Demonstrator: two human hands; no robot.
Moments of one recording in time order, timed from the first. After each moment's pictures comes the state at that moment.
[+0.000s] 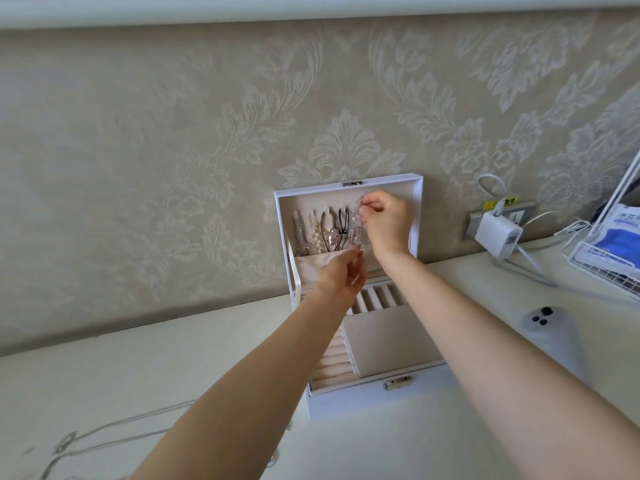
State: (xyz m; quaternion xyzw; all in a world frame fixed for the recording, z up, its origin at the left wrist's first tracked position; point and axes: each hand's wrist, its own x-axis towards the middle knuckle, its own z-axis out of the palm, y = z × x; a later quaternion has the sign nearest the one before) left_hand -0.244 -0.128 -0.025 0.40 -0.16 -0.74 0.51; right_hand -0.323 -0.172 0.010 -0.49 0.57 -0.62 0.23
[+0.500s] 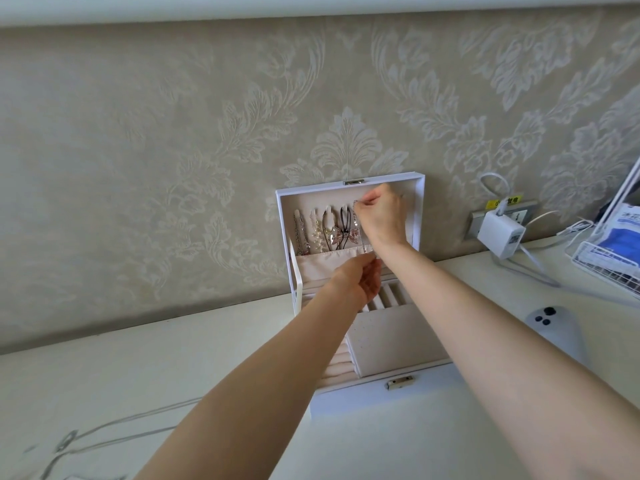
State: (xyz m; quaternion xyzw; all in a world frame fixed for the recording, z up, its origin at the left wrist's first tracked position) left_hand -0.256 -0.124 -0.019 0.46 -0.17 -0.75 0.45; right_hand -0.320 -0.175 0.019 -0.54 0.62 -0.54 0.16
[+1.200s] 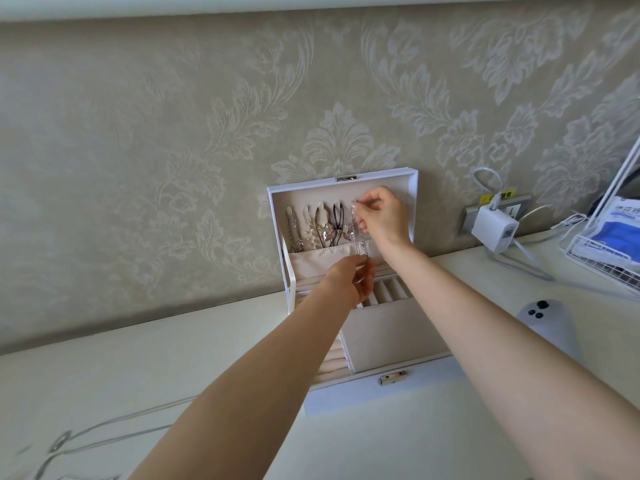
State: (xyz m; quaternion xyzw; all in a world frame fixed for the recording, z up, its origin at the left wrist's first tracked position) left_hand -0.259 -0.130 -0.031 0.49 -0.20 -0.74 0.41; right_hand -0.336 -0.171 0.006 -0.52 0.55 -0.59 0.28
